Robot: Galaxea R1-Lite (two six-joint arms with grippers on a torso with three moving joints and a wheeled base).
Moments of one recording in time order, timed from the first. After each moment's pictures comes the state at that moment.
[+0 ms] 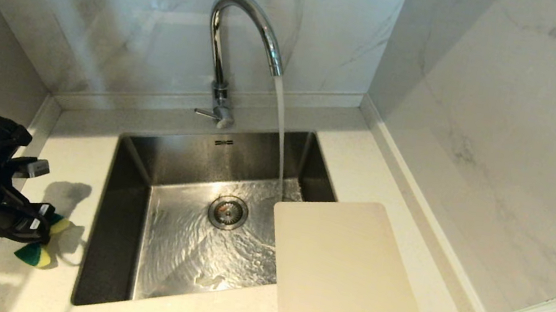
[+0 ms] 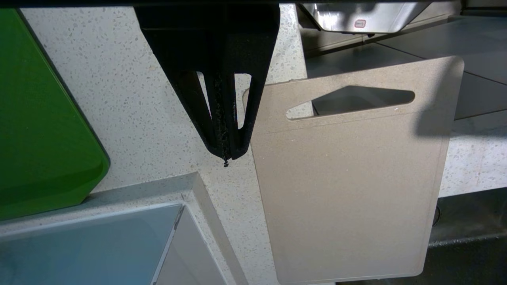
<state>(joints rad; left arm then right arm) 0.08 1.81 -1.07 0.39 -0.07 -0.11 0.00 0.00 0.00 0.00 0.01 -0.03</state>
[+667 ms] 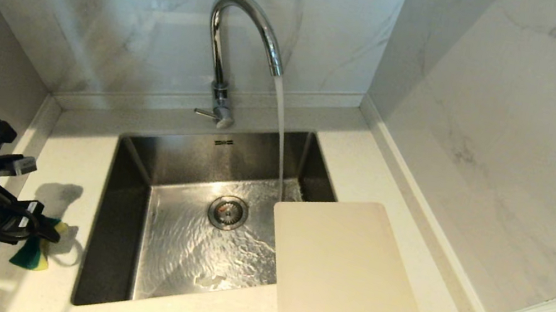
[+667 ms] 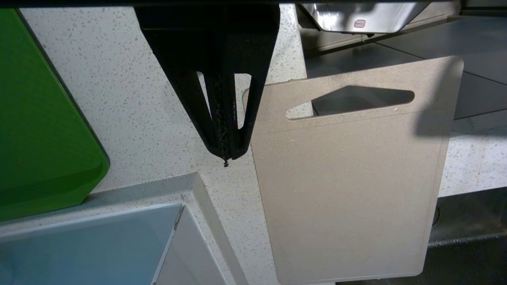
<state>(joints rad) 0.12 1.77 -1.04 0.39 -0.11 -0.11 0.00 0.00 0.00 0.00 0.01 -0.03</state>
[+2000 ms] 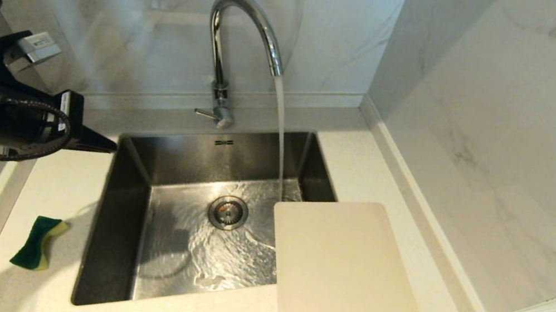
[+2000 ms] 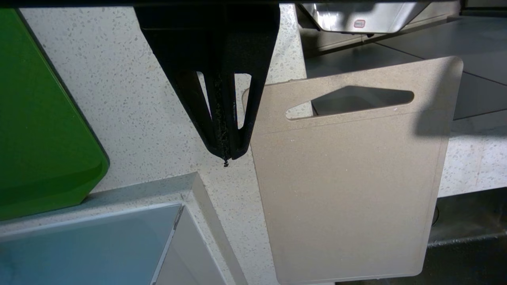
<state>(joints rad) -0.34 1.49 -1.32 0.40 -0.14 -0.50 0.00 0.00 0.00 0.00 0.01 -0.03</state>
